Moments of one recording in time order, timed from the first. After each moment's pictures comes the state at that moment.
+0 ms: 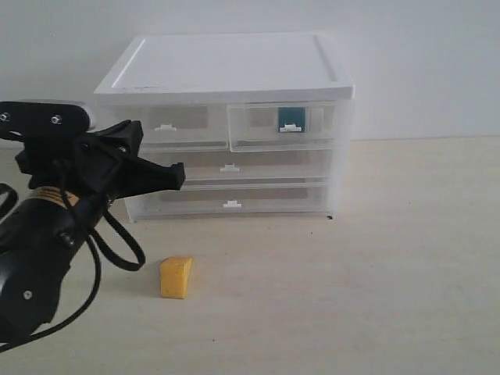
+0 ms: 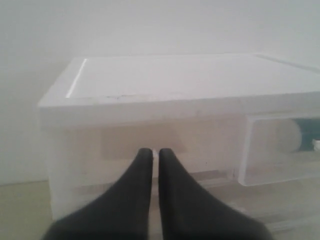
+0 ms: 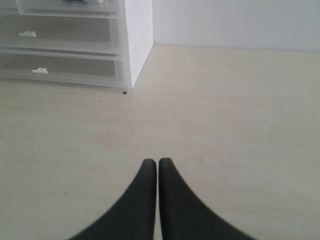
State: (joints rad) left arm -0.68 1.66 -0.59 -0.56 -1.06 0.31; right arm 0.21 0.01 0.00 0.03 0.35 -0.03
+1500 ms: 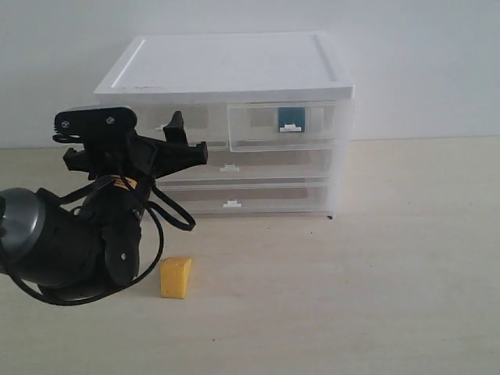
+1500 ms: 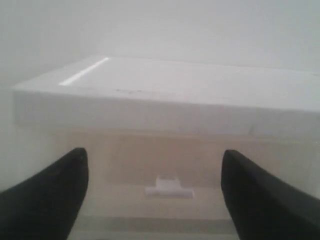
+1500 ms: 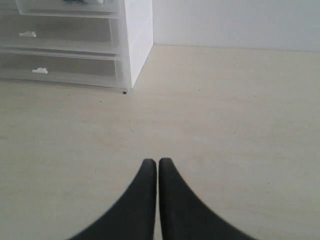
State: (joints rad) left arm -0.63 1.99 -0.86 -0.62 -1.21 0.22; right arm 0.21 0.01 0.00 0.03 0.35 -0.03
